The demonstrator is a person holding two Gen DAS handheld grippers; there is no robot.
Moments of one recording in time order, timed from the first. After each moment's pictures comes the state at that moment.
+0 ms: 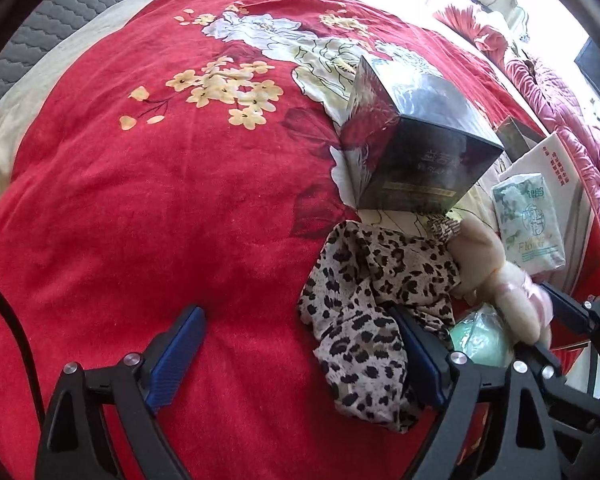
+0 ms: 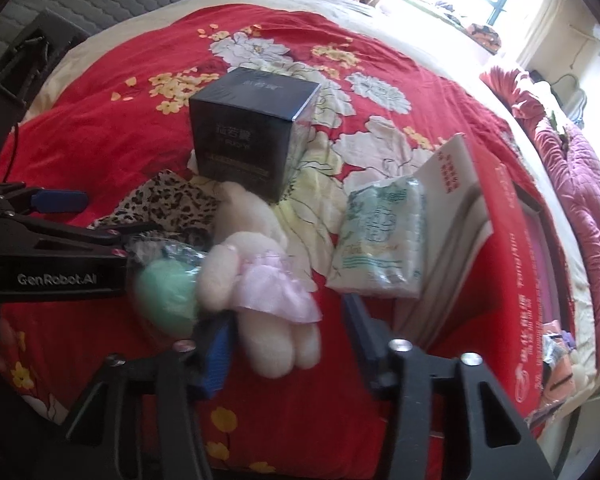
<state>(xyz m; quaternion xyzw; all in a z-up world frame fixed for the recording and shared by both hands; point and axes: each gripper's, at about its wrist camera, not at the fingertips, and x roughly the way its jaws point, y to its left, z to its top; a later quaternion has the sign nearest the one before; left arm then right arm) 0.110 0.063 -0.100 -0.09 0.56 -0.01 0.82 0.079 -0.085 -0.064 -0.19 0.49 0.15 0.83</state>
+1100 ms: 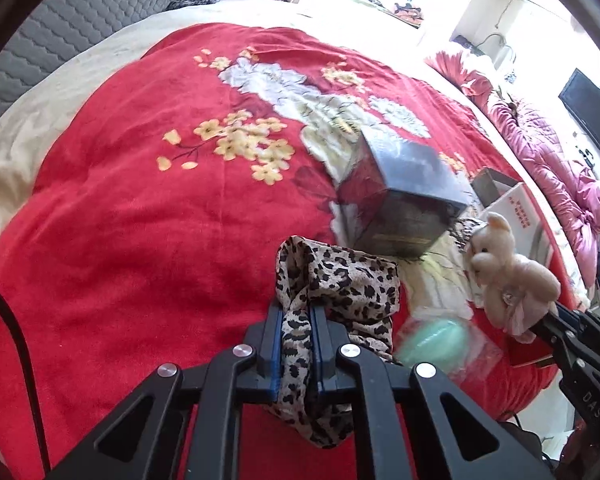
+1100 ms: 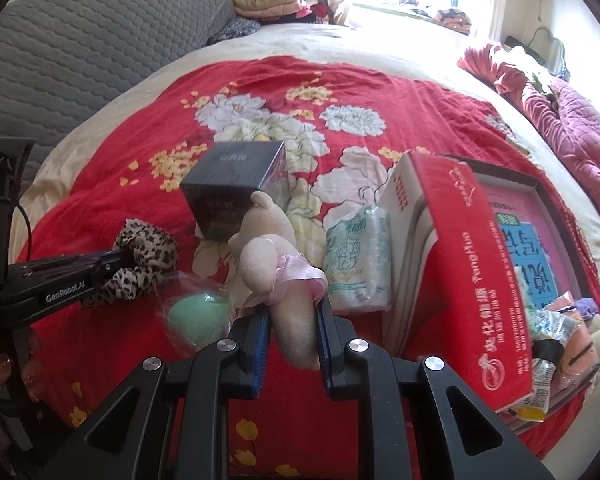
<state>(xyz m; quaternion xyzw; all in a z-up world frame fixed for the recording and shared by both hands) 0.093 0.084 -0.063 -0.14 0.49 -0.03 0.86 0.074 -0.120 -0.021 -0.07 0.46 0.16 0.87</state>
